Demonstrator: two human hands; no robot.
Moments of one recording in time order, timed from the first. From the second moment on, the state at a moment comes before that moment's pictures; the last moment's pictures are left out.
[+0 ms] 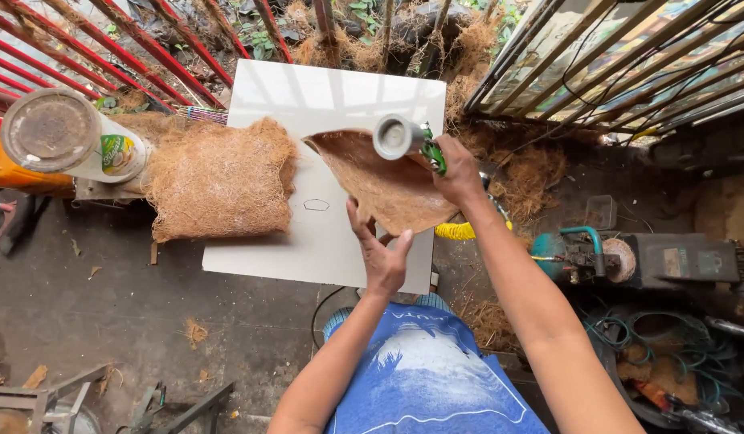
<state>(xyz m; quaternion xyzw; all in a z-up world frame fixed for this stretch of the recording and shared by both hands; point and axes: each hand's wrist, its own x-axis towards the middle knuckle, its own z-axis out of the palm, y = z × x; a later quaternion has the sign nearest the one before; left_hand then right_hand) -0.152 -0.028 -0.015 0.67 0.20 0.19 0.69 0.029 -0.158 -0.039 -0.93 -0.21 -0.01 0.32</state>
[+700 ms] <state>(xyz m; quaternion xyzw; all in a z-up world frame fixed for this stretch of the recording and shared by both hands) -0.011 0.119 -0.076 0.47 0.30 -0.03 0.83 0.005 -0.169 -0.021 -0.87 -0.22 -0.01 0.43</state>
